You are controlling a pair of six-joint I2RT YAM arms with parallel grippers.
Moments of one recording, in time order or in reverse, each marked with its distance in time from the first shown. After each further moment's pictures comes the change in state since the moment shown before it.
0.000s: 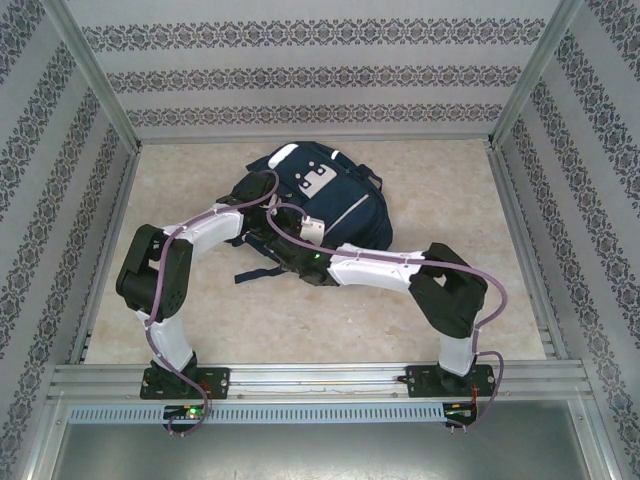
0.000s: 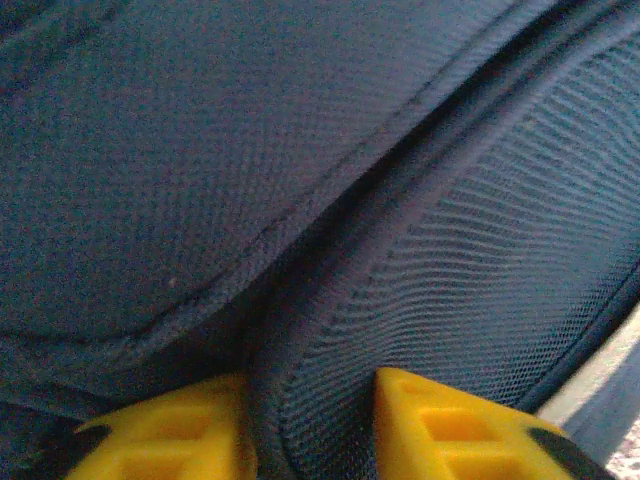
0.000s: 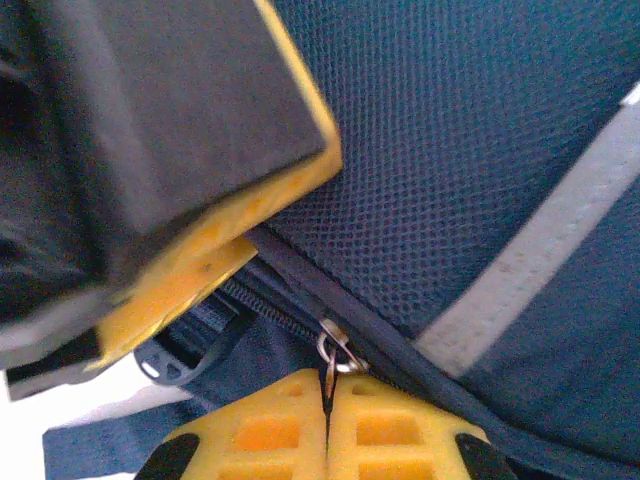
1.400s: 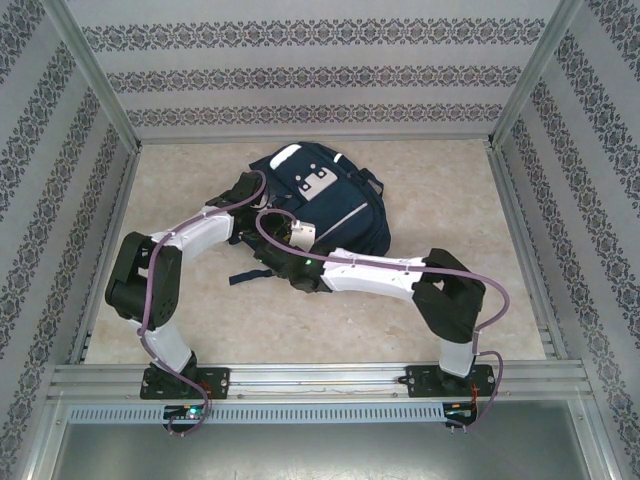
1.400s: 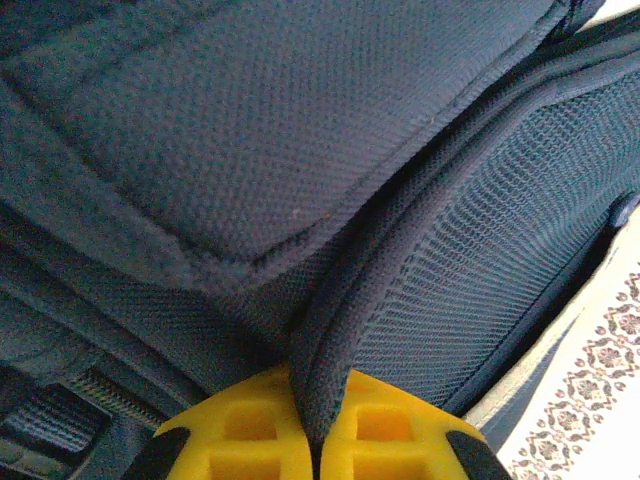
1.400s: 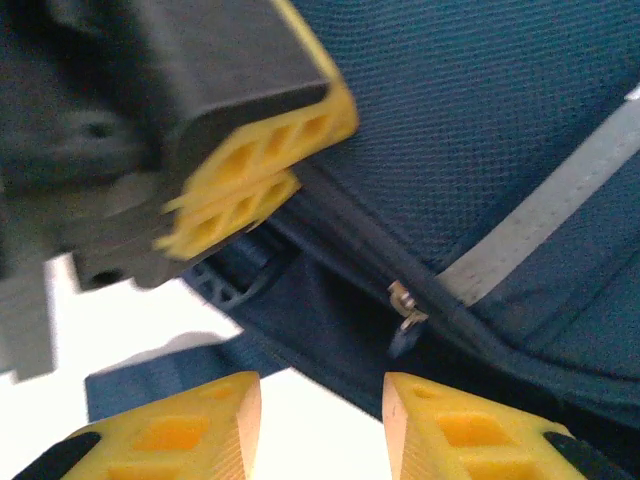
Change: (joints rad) left arm 0.034 -0.080 -0.052 0.003 0.057 -0.135; right arm 0.075 0.037 0.105 -0.133 0.072 0.095
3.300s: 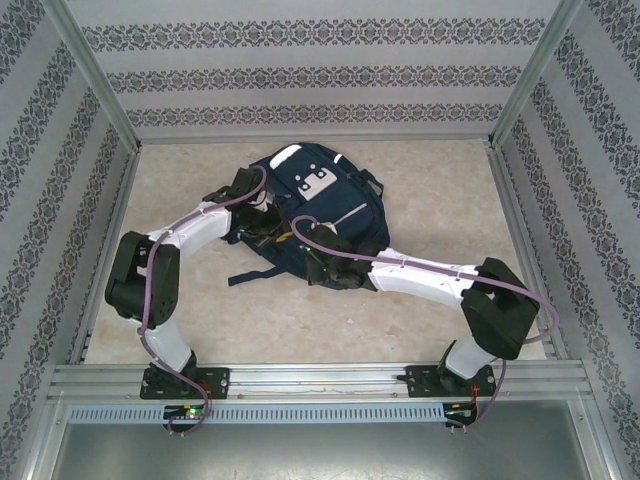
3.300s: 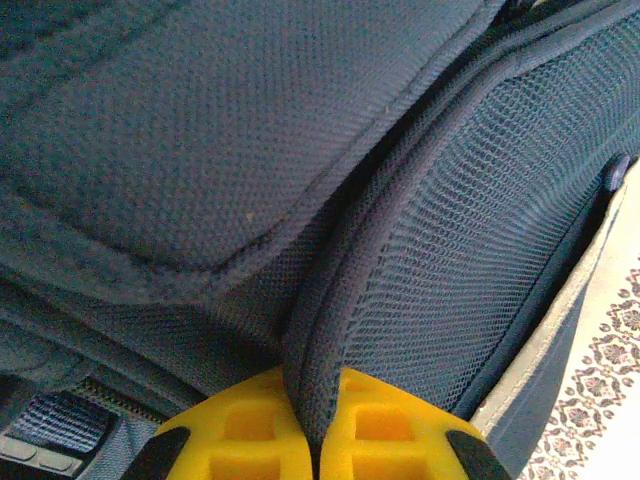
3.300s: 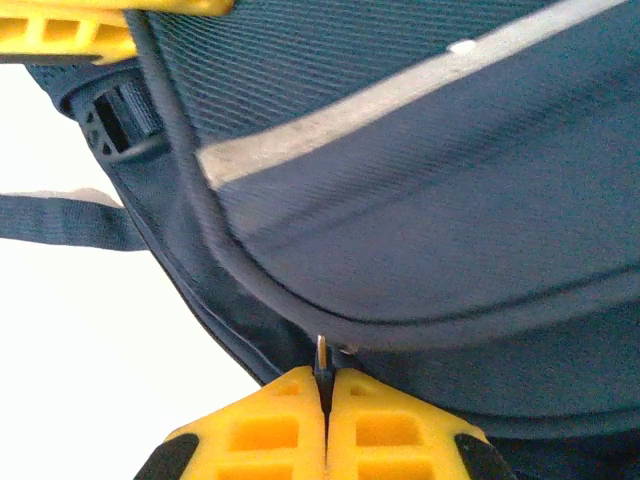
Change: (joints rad) left arm 0.032 0.014 0.048 -0.073 0.025 0.159; right arm -0.171 -0.306 -0.346 0.121 -0.335 -0.539
